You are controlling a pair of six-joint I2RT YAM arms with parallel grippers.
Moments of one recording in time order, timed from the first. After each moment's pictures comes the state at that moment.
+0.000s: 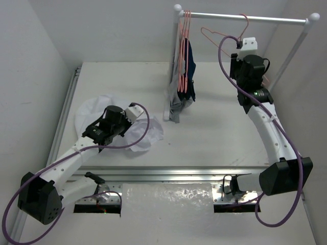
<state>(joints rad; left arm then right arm) -0.41 1.04 0.71 -0.36 -0.08 0.42 0.13 1.35 1.30 -0.12 0.34 -0.15</state>
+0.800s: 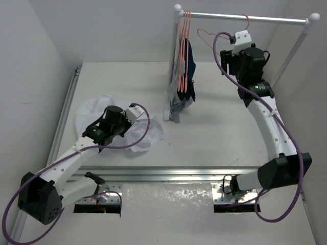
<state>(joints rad) -0.41 1.04 0.71 -0.37 -0.08 0.43 0.13 1.41 1.43 -0.21 0.16 -0.25</state>
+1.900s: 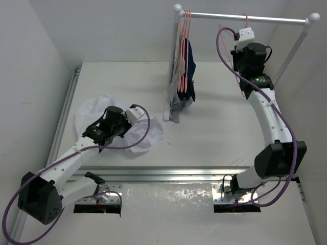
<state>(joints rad) -0.41 1.04 0.70 -0.38 -0.07 0.45 0.05 1.52 1.50 -0.20 0.17 -0.29</state>
